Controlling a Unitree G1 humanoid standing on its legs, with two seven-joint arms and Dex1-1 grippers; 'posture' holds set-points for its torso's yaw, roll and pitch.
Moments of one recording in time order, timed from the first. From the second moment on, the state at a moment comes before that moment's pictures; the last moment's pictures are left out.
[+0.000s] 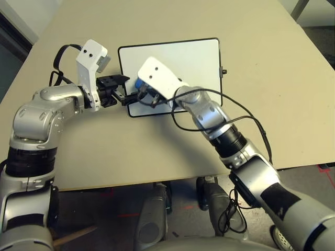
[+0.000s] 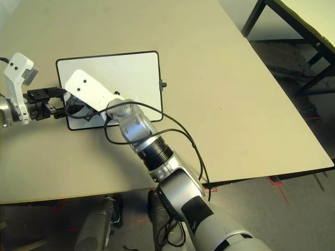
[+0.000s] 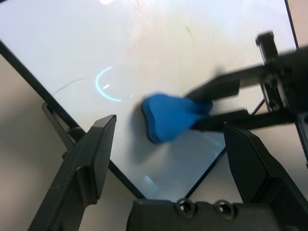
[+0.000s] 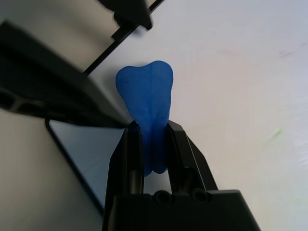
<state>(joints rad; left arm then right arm) -0.59 0.84 0.10 -0.16 -0.45 0.88 -0.78 -0.95 0.07 0.44 0.24 -0.16 0.69 0.47</state>
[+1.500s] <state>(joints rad) -0.59 0.82 0.10 -0.18 -0.45 0.89 -0.77 -1.05 0.07 0.31 0.40 -0.14 0.53 0.37</state>
